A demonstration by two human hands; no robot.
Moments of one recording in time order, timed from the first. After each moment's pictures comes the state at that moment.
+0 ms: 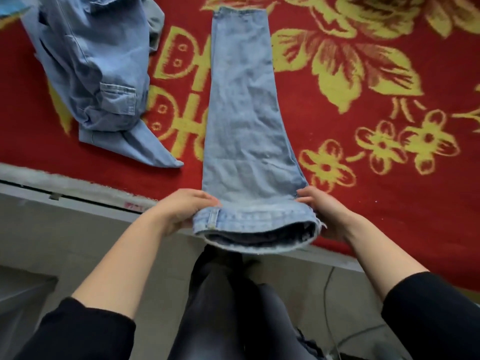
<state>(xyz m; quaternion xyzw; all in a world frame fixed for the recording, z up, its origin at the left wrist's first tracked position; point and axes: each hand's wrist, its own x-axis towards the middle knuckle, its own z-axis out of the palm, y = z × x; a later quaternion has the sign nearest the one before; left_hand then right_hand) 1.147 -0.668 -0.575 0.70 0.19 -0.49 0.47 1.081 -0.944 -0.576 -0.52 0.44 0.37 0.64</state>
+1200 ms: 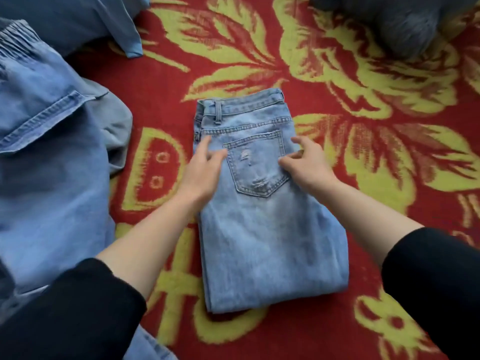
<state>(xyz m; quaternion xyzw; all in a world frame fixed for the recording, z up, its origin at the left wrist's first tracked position) 1.542 -0.774 -0.691 0.83 0.03 -0.26 0.49 1.489 -0.965 -0.678 -0.83 0.32 0.08 0.46</state>
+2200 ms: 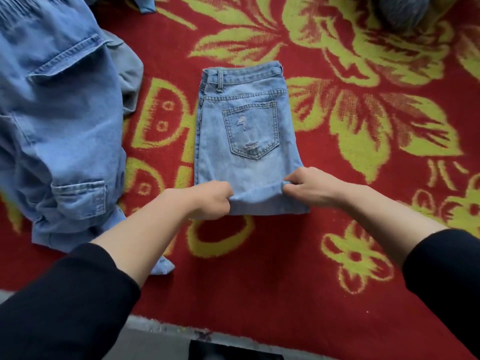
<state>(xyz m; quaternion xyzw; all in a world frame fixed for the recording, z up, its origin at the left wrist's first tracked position) 1.408 -0.753 -0.647 0.83 -0.25 -0.50 0.08 1.360 -0.969 -0.632 -0.92 0.00 0.35 0.20</state>
